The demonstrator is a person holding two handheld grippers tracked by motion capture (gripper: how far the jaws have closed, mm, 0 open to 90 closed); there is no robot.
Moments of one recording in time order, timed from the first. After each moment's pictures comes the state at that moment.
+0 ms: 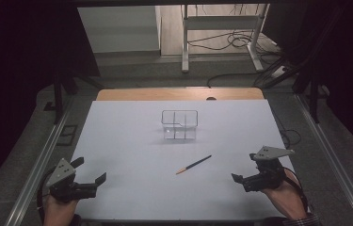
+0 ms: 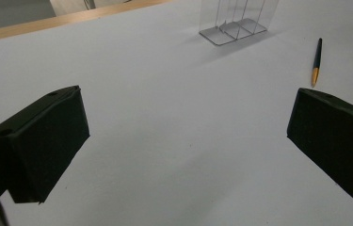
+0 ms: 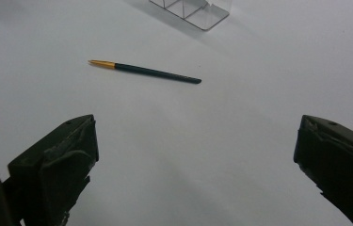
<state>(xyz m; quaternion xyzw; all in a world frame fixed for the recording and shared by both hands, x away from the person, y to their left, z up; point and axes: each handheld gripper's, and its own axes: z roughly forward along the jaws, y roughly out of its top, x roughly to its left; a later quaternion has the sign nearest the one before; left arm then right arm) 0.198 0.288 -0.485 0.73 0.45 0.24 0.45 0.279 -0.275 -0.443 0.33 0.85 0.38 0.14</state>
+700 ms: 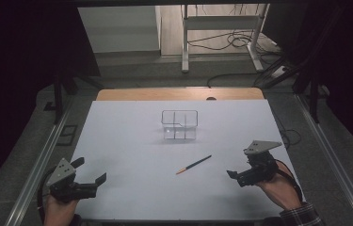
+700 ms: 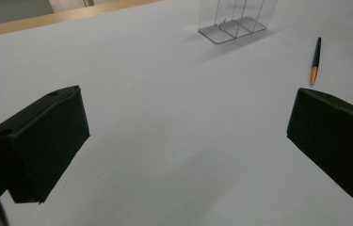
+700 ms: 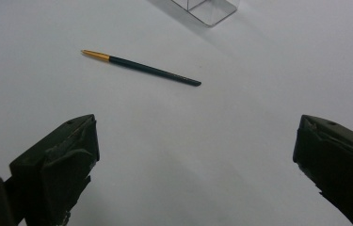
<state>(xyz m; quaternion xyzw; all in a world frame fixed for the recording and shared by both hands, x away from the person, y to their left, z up) 0.198 0.286 -0.486 0.74 0.45 0.23 0.45 0.298 -0.258 -0.441 0.30 0.88 0.34 0.14</state>
